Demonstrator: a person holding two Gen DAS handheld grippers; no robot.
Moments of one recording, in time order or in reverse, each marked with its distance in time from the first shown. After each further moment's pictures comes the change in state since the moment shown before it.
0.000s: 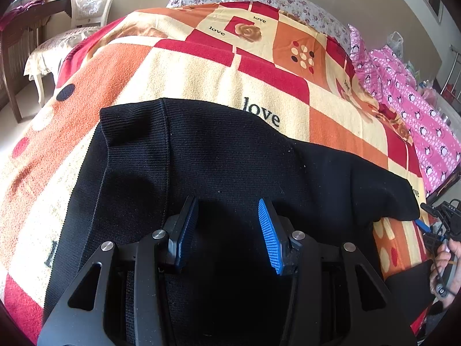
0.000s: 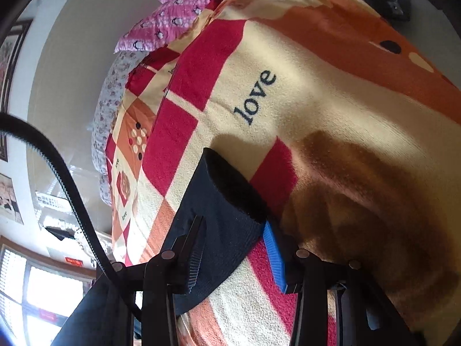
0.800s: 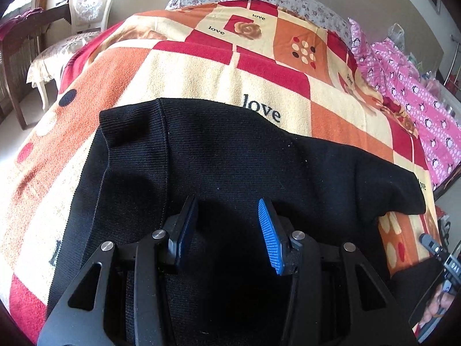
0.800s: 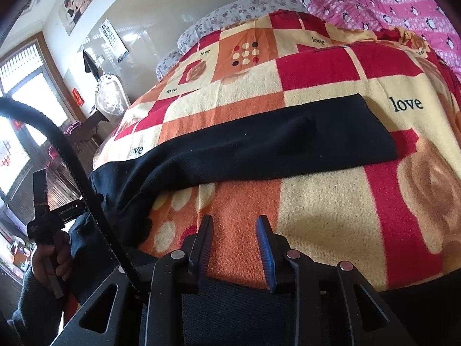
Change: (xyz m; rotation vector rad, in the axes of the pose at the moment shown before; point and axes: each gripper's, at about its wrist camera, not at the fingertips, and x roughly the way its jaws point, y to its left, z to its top) left arm 0.000 -0.005 -0.002 0.033 0.004 0.037; right arm -0.007 0.066 -0.134 -0.832 0.142 0.051
